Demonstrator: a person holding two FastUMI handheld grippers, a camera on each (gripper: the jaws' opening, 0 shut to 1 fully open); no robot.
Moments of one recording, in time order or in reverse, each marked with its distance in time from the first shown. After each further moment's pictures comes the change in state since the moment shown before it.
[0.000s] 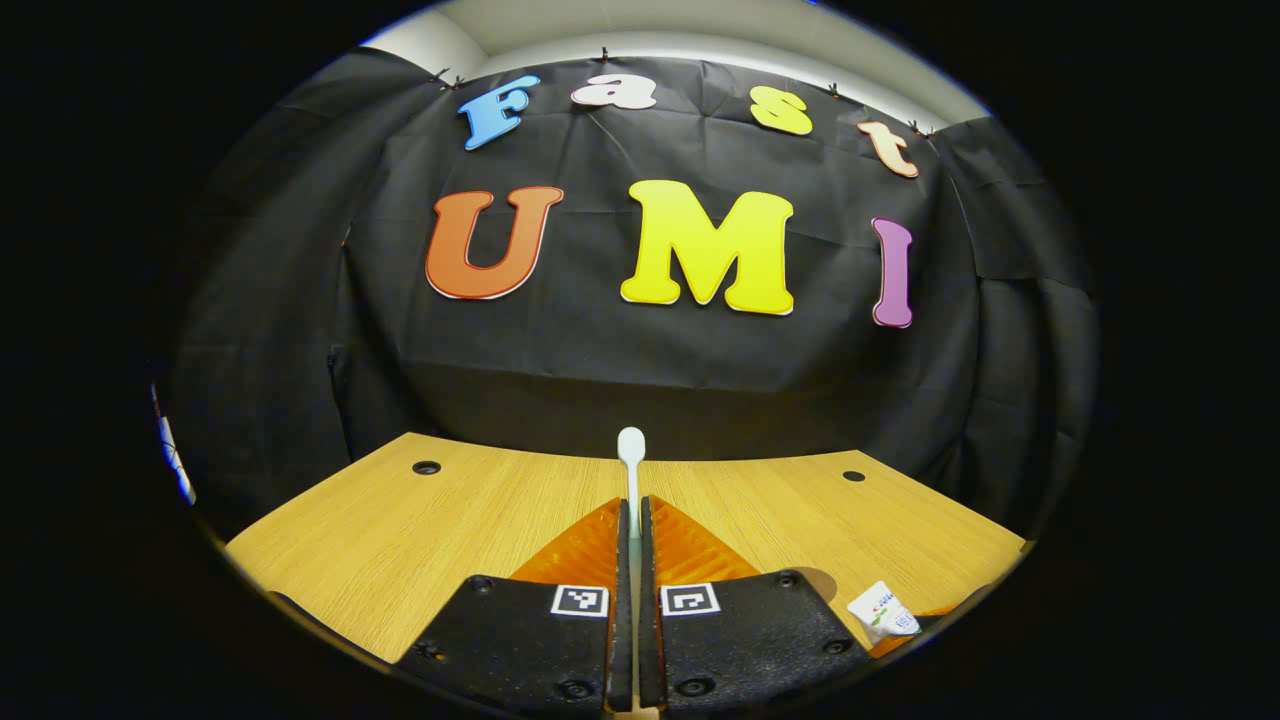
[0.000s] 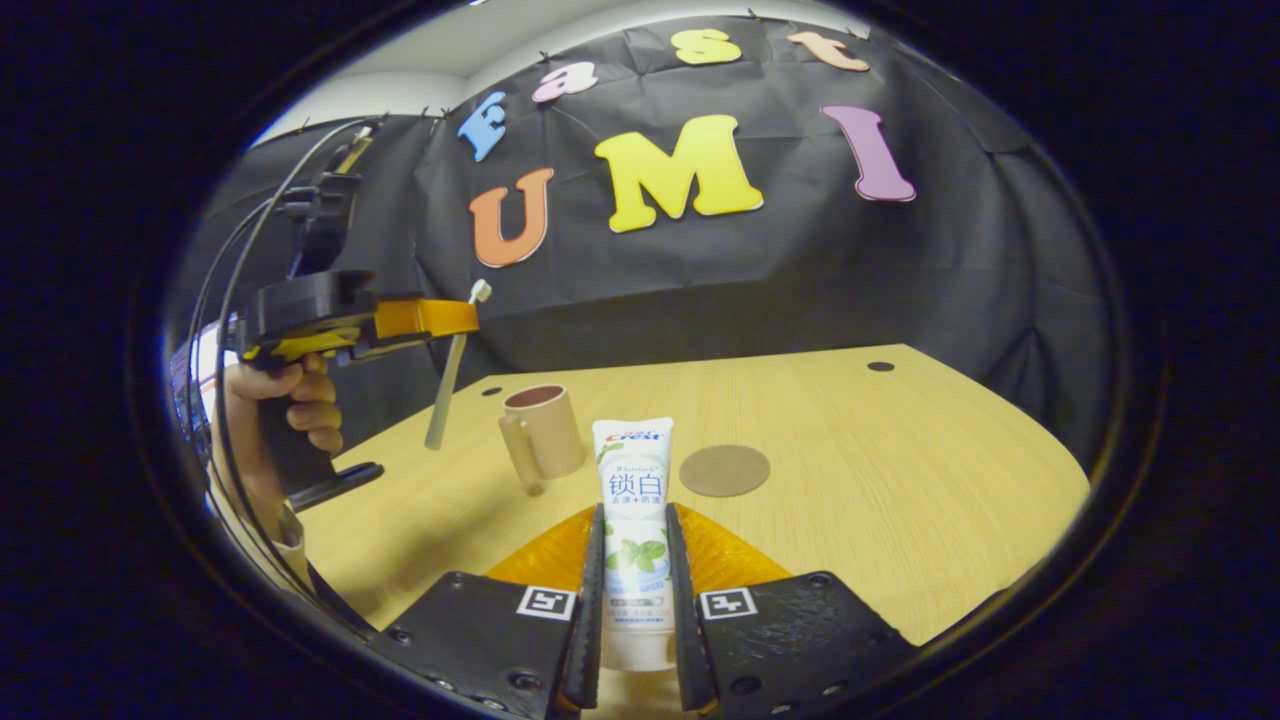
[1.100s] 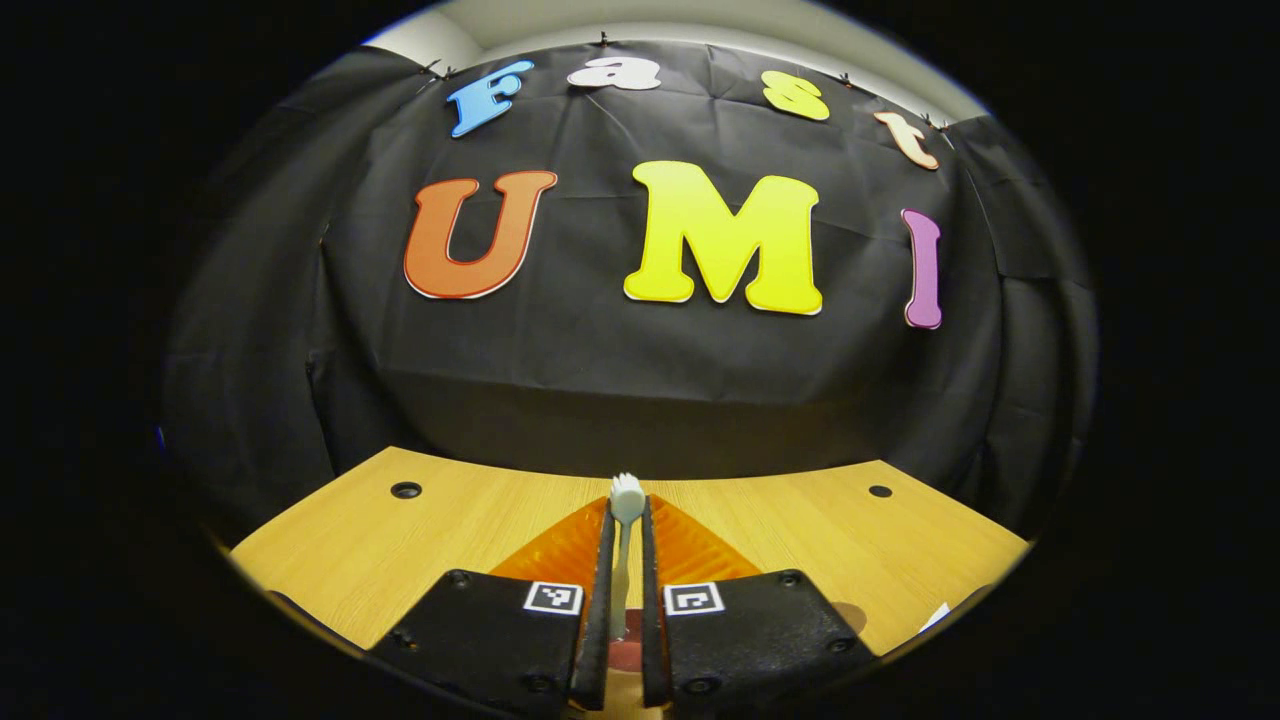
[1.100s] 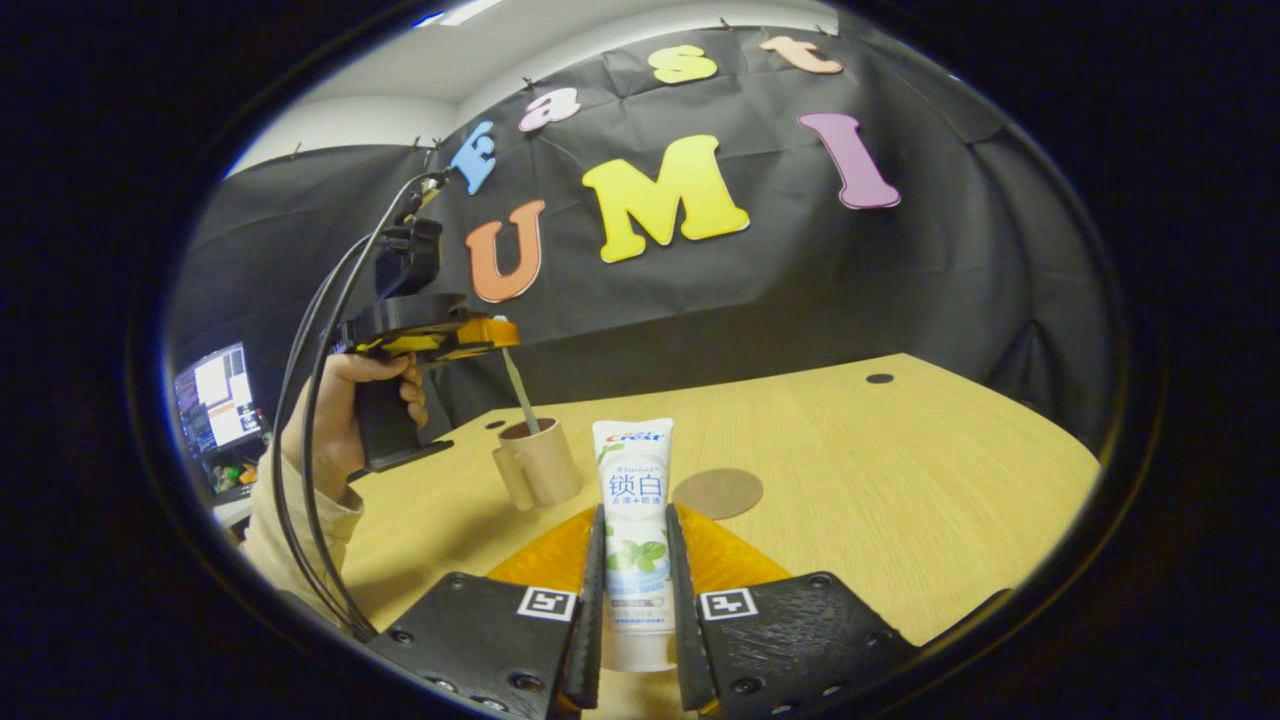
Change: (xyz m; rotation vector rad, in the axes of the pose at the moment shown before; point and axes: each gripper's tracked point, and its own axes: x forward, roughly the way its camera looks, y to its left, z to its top) left arm 0.074 0.014 0.007 0.011 0.020 0.028; right arm 0.005 -0.018 0.005 0.029 -0.066 0.009
